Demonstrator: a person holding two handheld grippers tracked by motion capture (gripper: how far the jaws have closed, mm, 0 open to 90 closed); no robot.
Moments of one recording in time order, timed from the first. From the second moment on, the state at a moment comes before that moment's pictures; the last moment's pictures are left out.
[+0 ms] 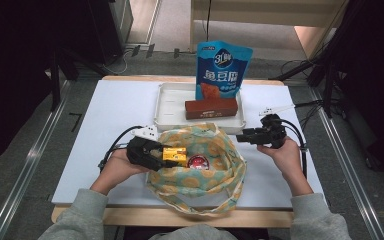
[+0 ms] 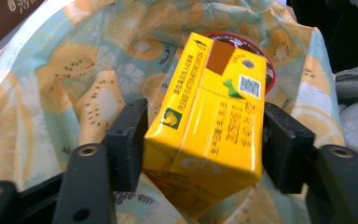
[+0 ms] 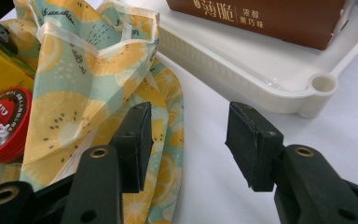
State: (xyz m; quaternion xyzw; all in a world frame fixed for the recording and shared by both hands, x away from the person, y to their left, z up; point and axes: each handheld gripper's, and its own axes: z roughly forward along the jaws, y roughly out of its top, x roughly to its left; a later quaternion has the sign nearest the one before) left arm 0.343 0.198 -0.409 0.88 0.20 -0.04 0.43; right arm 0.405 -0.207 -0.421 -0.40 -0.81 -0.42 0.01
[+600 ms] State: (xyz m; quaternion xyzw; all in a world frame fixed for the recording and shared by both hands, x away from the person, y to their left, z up) left arm 0.343 0.196 -0.405 0.89 0.20 -0.04 0.42; right arm 0.406 -0.205 -0.424 -0.39 -0.82 -0.42 0.01
